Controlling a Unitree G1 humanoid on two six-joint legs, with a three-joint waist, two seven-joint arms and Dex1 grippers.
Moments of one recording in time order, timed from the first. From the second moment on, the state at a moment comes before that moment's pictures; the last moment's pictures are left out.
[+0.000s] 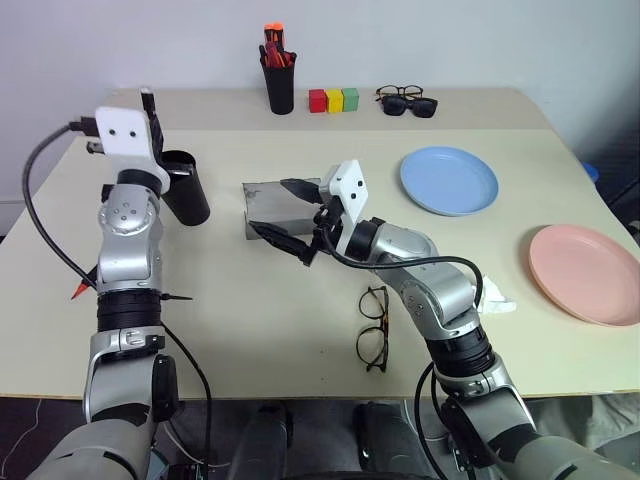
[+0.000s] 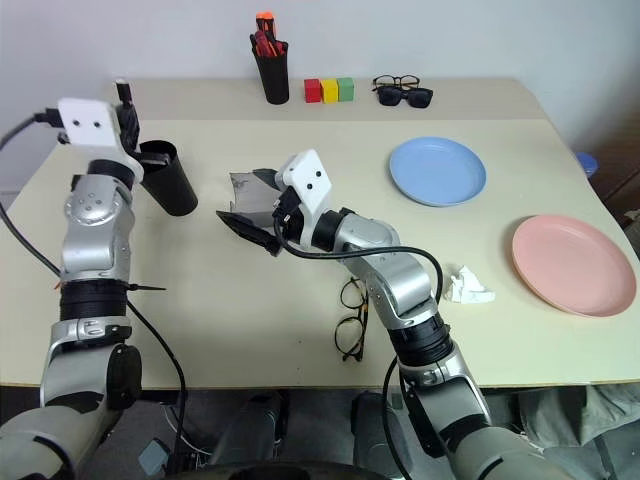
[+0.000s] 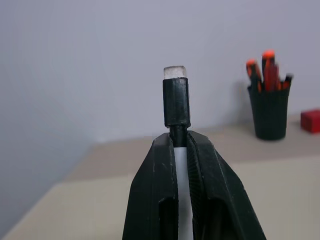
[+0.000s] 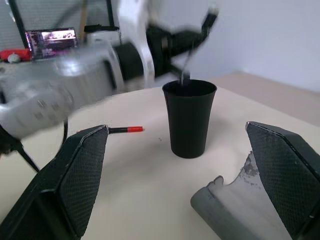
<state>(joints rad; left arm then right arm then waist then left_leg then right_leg) -0.72 0.41 0.27 0.41 -0.04 0.01 -0.08 -0.60 -0.11 0.24 -0.17 0.34 0.48 0.61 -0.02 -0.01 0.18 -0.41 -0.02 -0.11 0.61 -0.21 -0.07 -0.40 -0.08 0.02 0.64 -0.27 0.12</state>
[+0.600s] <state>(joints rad) -0.71 0.37 0.34 0.35 -0.18 -0.07 -0.03 -0.56 -0.12 0.26 -0.19 0.33 0.49 0.61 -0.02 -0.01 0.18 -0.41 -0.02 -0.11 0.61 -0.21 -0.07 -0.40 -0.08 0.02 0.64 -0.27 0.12</state>
